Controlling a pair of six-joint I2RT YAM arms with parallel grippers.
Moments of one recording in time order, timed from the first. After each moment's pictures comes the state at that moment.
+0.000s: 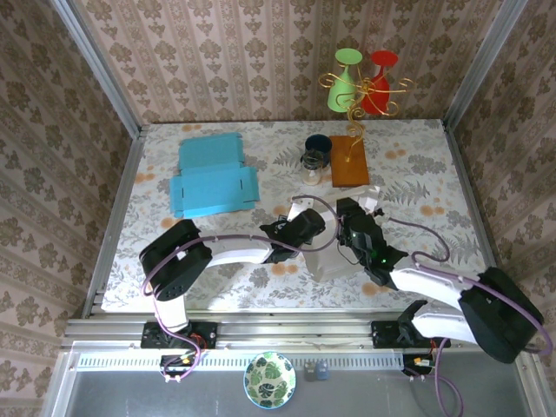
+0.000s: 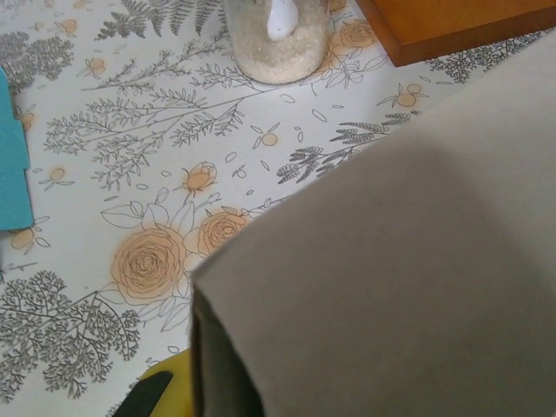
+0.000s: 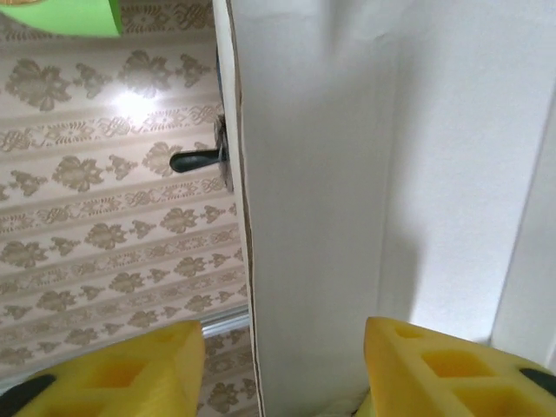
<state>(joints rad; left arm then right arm) -1.09 1.80 1.04 -0.04 -0.60 -0.48 0.62 1.17 0.39 0.43 0.40 1.75</state>
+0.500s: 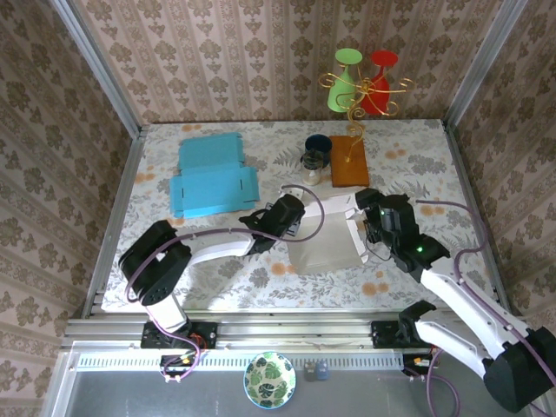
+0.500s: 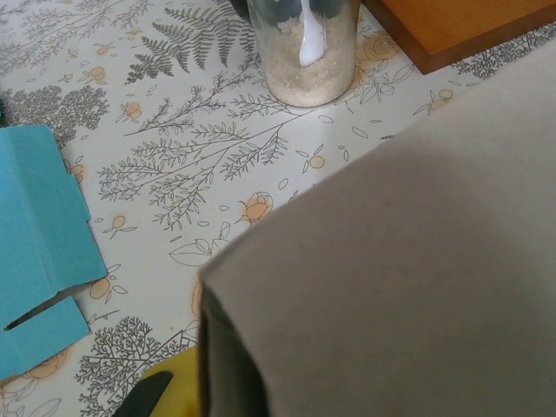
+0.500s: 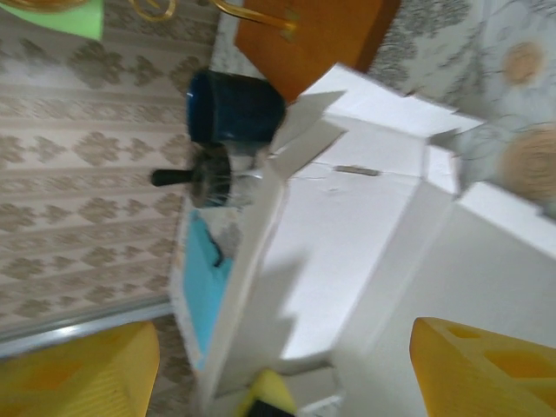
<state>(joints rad) -0.96 1.68 0.96 -0.01 -0.44 -0.25 0.39 0.88 0.62 -0.31 0.16 1.43</state>
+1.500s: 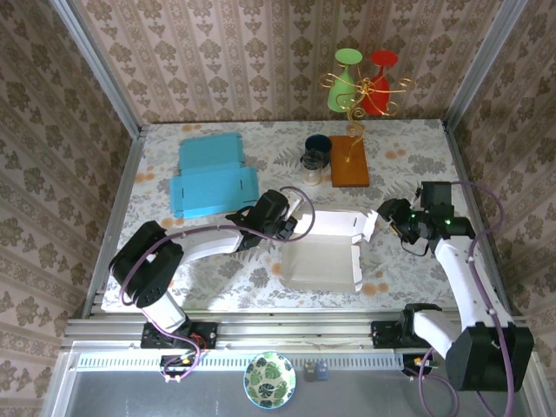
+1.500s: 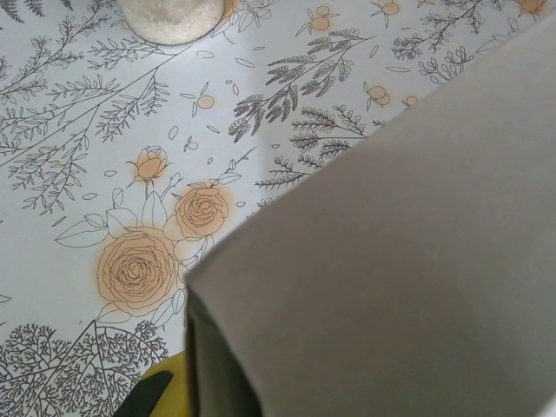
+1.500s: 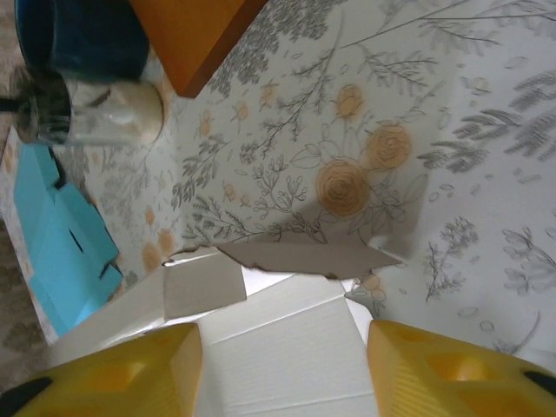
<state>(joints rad) -0.86 1.64 0.90 -0.01 -0.05 -0.10 -0.09 1.04 0.78 -0.67 -0.36 0.77</state>
